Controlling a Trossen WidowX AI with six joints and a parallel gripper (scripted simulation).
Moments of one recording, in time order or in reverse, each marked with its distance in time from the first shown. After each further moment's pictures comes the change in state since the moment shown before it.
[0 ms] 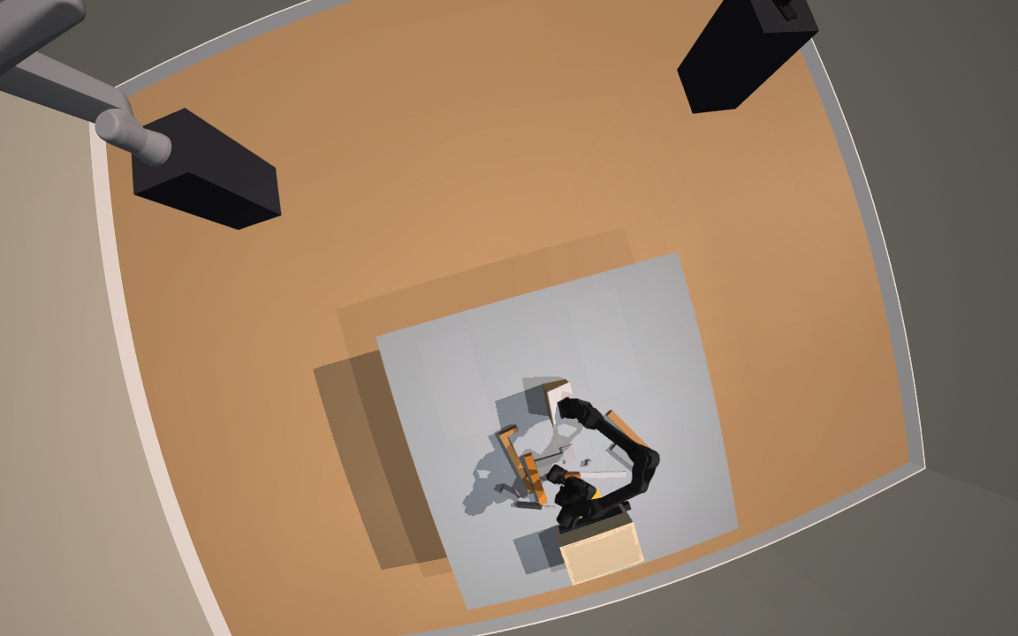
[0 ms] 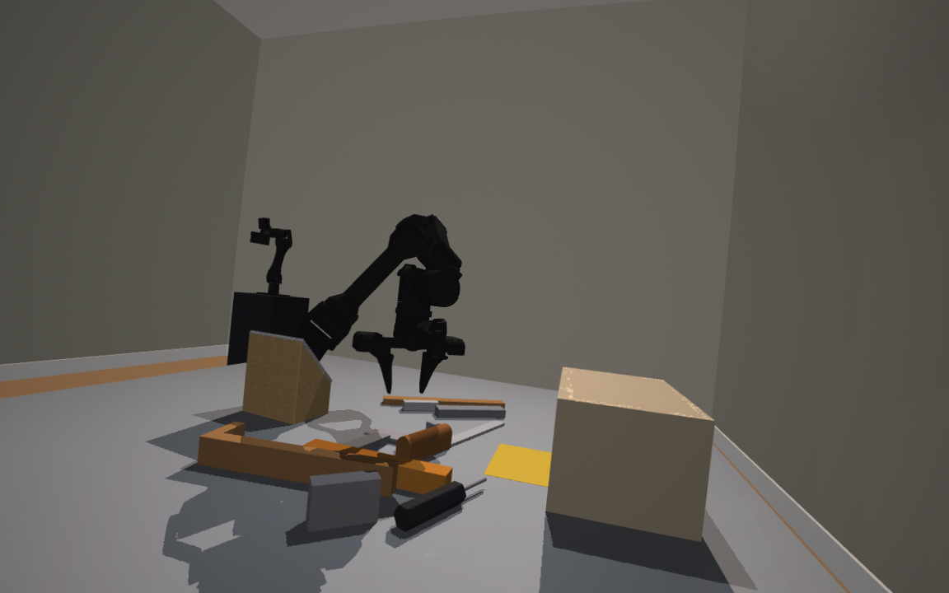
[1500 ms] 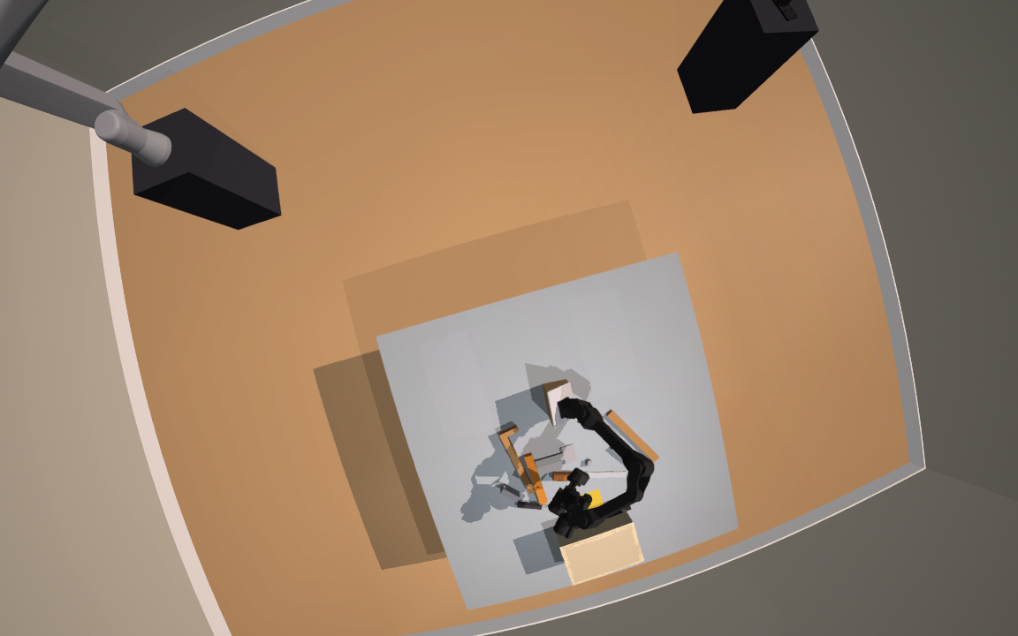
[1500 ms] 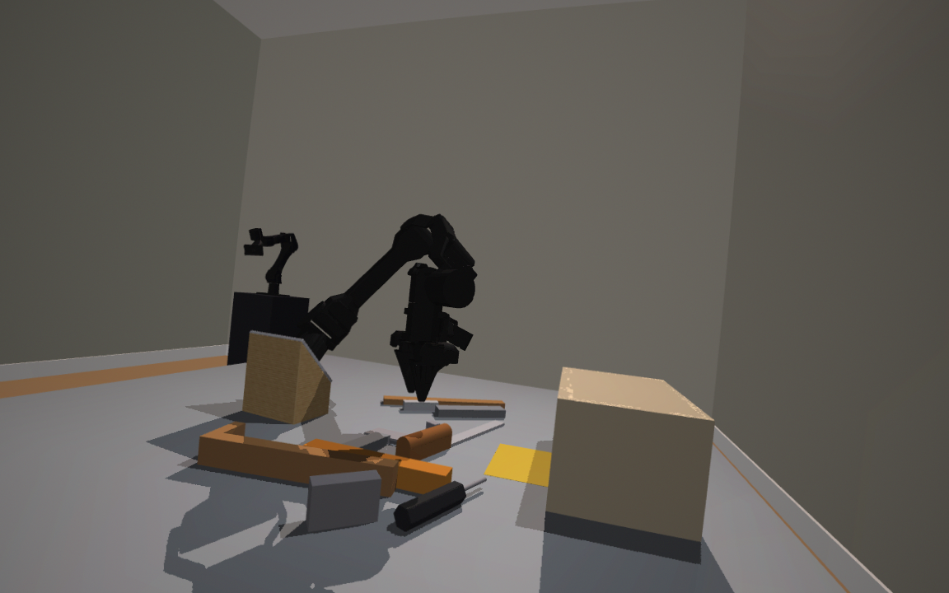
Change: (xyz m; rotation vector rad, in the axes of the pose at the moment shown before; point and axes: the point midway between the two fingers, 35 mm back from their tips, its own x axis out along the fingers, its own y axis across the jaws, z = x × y) arm -0.002 0.010 0.033 -1.571 0.004 -0.001
